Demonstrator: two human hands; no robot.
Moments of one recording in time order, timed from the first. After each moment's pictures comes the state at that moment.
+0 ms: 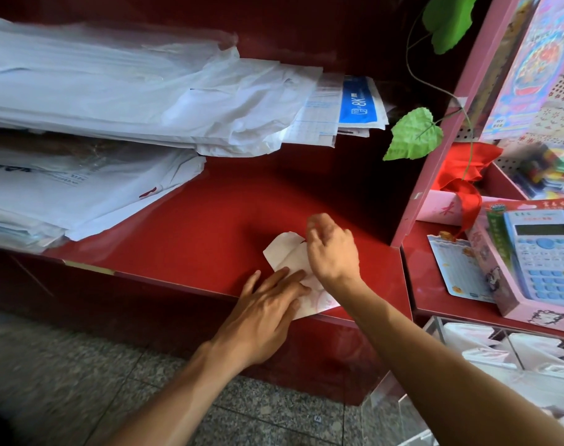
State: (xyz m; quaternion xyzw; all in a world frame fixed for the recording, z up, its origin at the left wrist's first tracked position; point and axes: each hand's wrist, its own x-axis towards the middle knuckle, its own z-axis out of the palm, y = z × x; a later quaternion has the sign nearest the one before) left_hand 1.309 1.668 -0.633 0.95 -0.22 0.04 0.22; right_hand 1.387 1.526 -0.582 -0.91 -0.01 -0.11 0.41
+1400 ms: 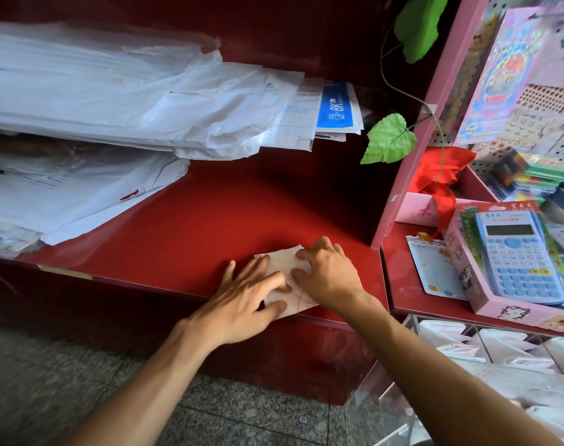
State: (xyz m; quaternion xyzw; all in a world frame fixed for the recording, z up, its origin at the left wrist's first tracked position) left_hand 1.326 1.673 -0.607 0.95 -0.21 -0.05 0.20; right_hand 1.373 1.490 -0.596 -0.98 -0.11 0.01 0.17
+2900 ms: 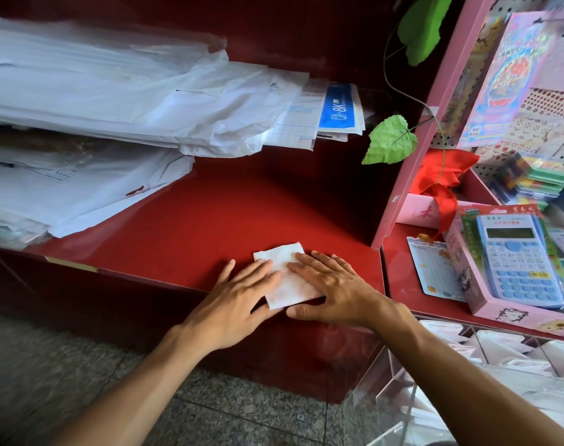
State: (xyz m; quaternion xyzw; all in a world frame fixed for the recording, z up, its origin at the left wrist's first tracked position) left_hand 1.322 1.684 -0.627 0.97 -0.22 0.03 0.12; right_hand 1.362 1.452 -0.605 -0.94 -0.30 0.11 0.11
